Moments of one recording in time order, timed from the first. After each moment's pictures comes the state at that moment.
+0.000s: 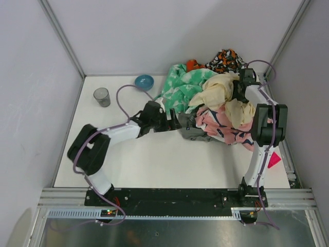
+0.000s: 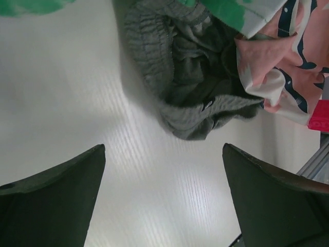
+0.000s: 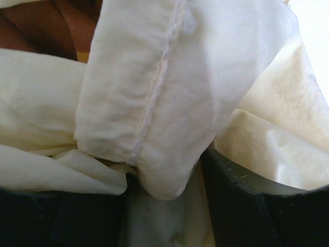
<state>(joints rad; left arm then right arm) -0.59 1.65 0.94 0.04 0.23 -0.67 -0.04 2.10 1.65 -0.45 0.16 0.16</state>
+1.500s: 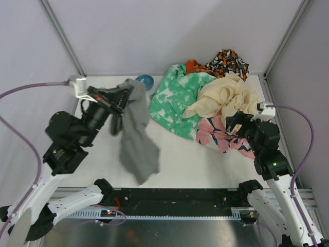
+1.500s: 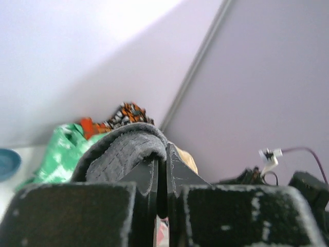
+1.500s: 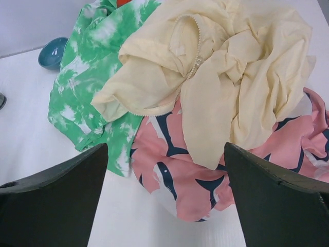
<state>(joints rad) -0.76 0.82 1.24 -0.15 -0.16 -0.40 0.26 0.59 0.74 -0.37 0.15 0.33</state>
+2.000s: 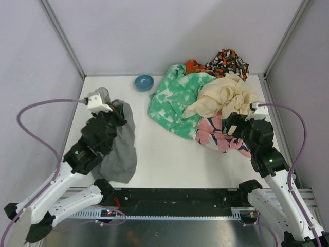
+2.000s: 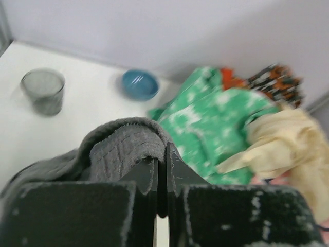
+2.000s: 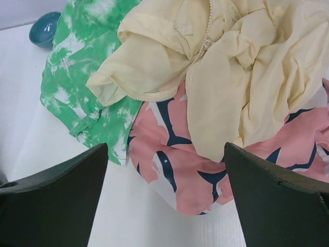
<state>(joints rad) -0.76 0.75 1.01 -0.25 -0.69 -0.36 0.30 0.62 0.72 -0.37 0.15 0.32</state>
